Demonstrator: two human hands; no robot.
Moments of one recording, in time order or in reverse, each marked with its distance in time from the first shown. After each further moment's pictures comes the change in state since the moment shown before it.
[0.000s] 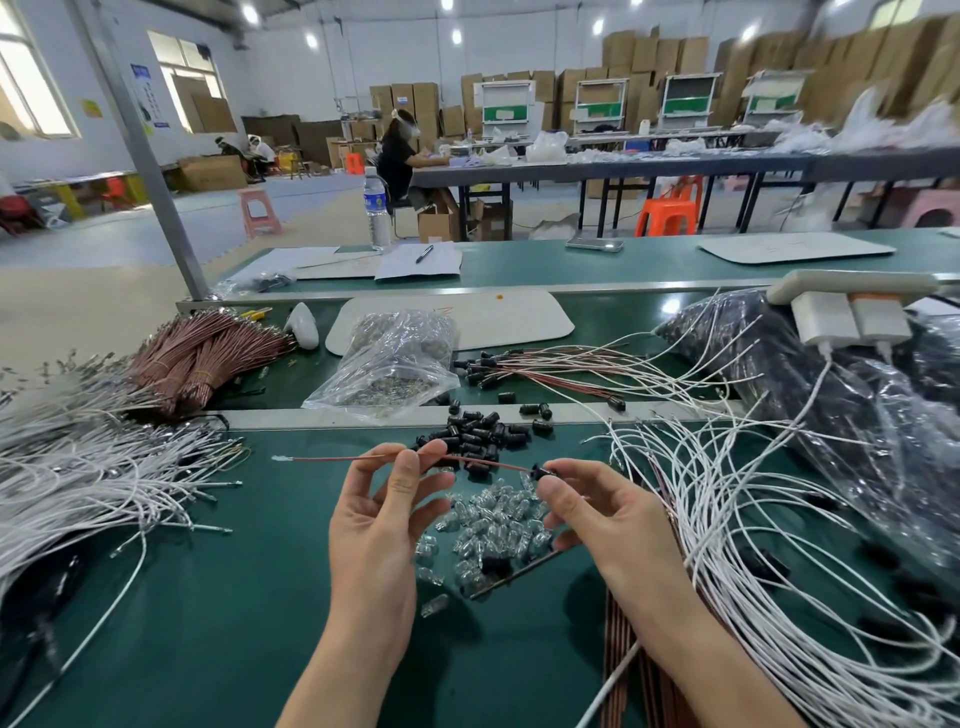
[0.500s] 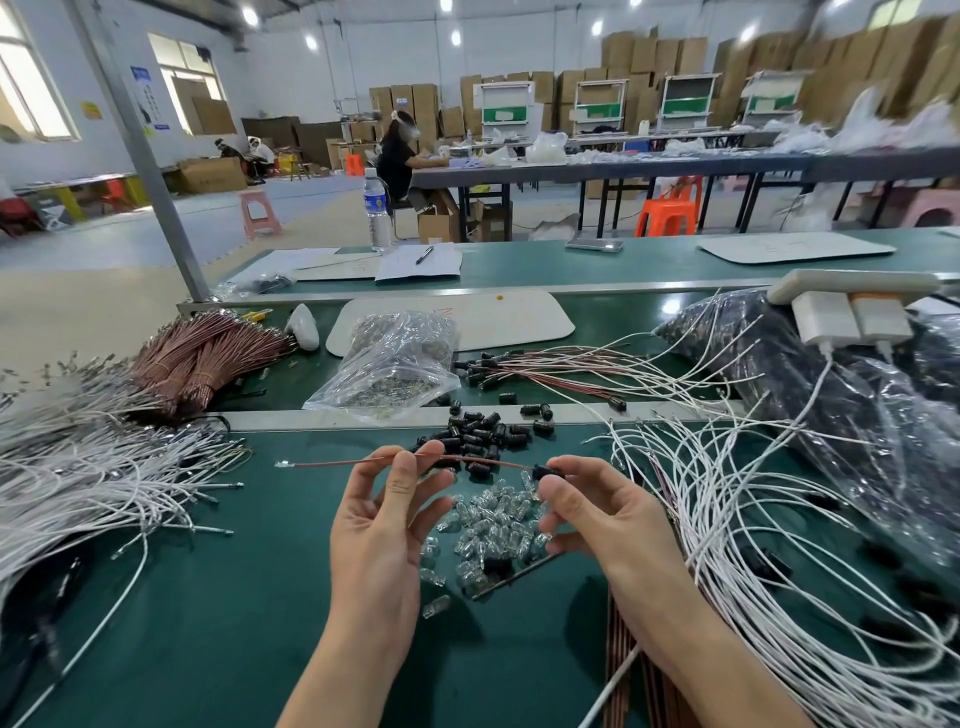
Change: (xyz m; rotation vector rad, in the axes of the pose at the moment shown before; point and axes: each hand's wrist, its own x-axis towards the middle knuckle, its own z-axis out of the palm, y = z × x) left_hand 0.000 0.001 0.000 -0.109 0.011 -0.064; right_hand -0.002 -0.003 0.002 0.148 -0.025 0.072
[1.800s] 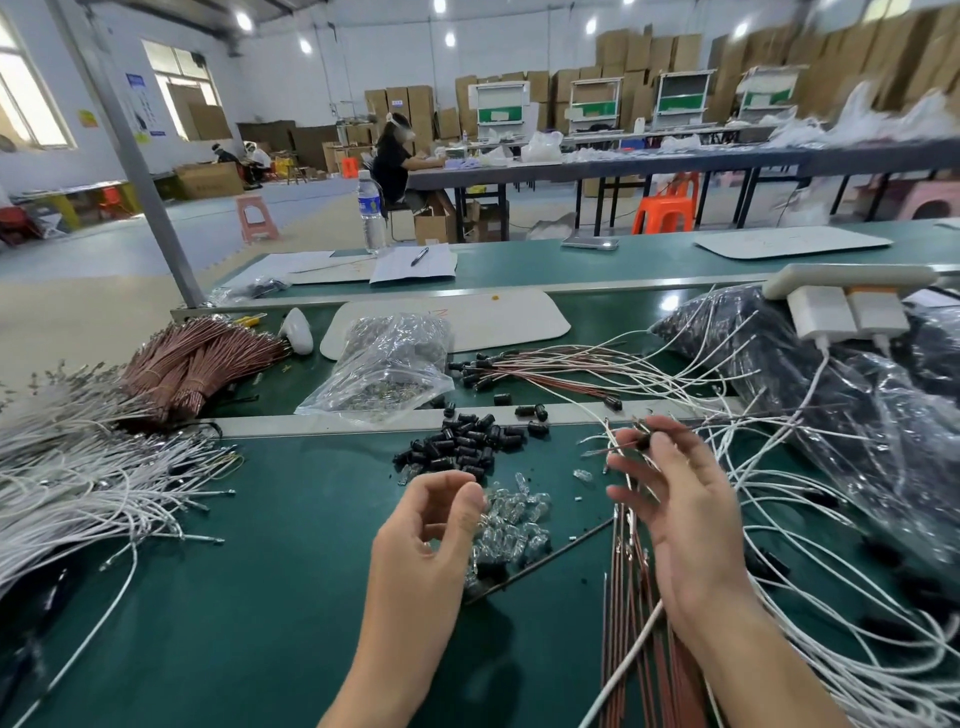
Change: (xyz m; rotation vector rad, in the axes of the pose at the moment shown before) left_hand -0.025 -0.010 0.008 0.797 -0.196 0.244; right_hand 0.013 -0.016 -0.028 0.240 0.366 -0.117
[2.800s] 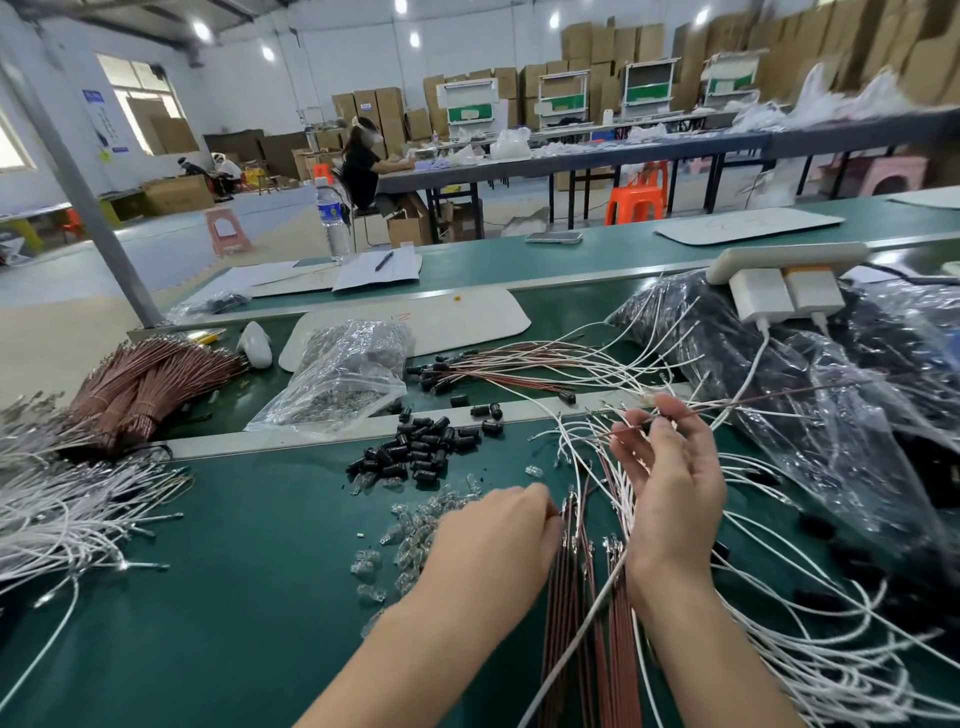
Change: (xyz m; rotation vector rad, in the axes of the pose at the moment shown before) left_hand 0.019 0.031 0.080 1.000 -0.610 0.220; right_hand 0.018 0.000 -0.014 0.081 0.293 -0.205
